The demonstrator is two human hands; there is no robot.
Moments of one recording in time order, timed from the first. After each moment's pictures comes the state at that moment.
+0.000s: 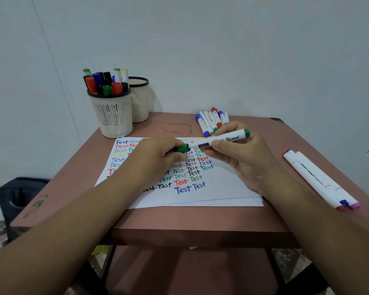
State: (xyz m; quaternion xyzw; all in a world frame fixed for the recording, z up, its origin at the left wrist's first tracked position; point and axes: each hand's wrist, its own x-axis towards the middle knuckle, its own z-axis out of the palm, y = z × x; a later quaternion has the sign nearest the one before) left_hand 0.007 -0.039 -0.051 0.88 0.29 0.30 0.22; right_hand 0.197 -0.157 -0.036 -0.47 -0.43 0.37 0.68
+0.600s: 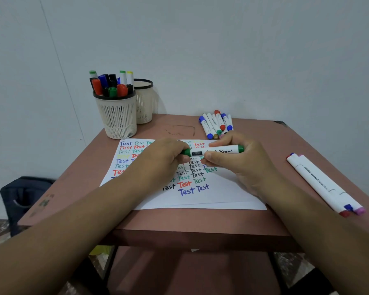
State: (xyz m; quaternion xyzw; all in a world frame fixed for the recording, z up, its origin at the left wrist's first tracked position) left_hand 0.008 -0.046 -0.046 0.91 0.26 0.28 0.15; right_hand 0.187 -0.158 -0.037 -0.53 -0.46 0.33 0.63
